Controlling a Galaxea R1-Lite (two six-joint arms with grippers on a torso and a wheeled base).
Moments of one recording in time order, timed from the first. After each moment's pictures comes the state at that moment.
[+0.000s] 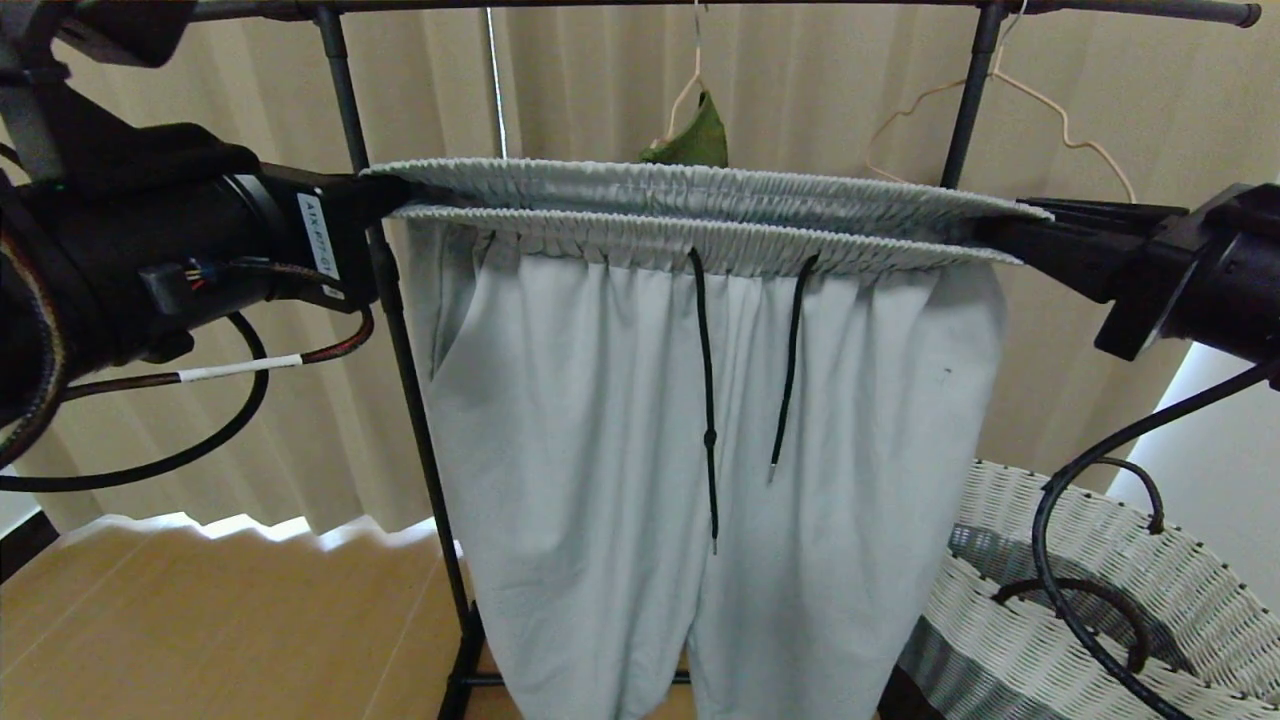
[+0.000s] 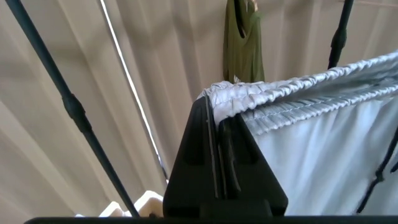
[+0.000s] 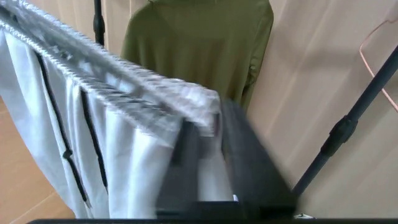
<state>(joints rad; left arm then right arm) -0.55 1.35 -1.05 -0.31 0.23 0.15 0.39 1.30 -0.91 -0.42 0.10 -0.08</state>
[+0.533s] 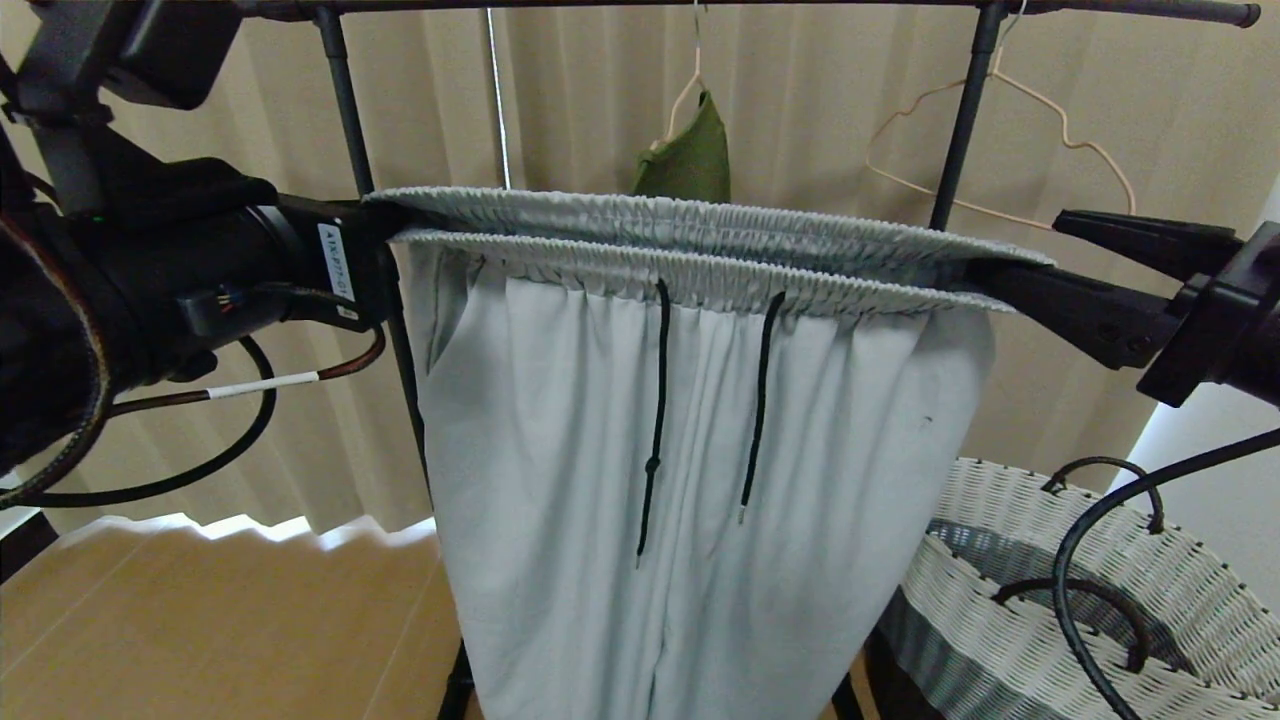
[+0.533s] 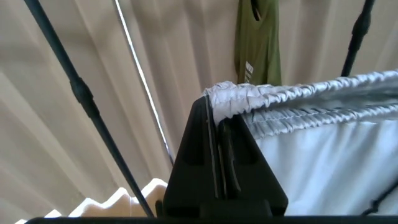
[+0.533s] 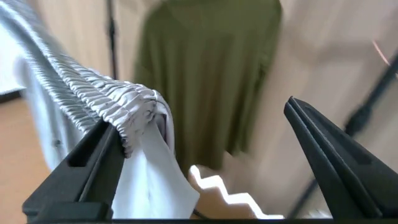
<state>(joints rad) -0.54 1.36 -1.01 -0.34 0.28 0.14 0.39 1.23 -0.77 -0.54 0.18 0.00</state>
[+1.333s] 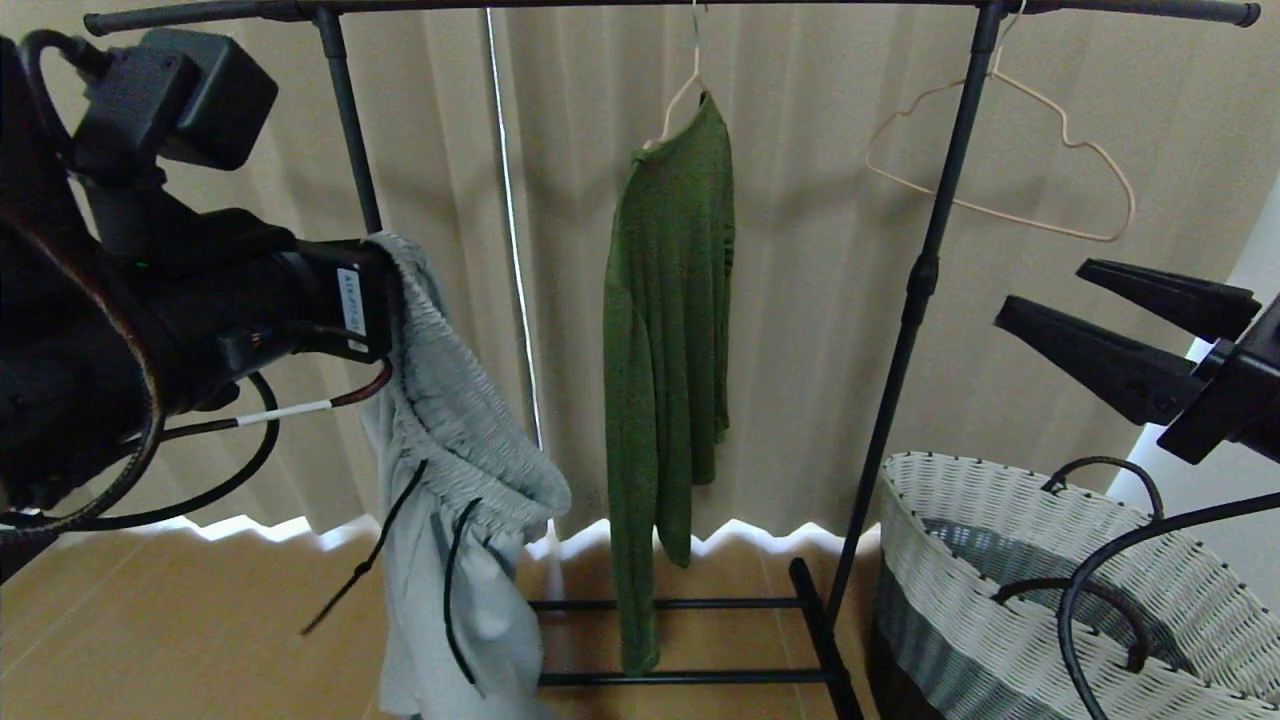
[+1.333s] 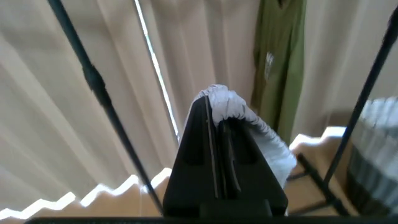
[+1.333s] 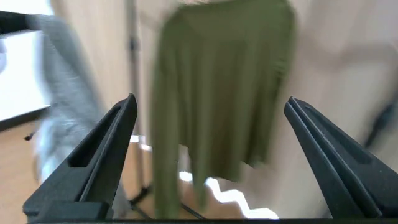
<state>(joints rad) -0.52 1.37 -0.95 -0.36 0.33 0.16 0.31 1.20 -0.59 -0.71 0.23 0.04</state>
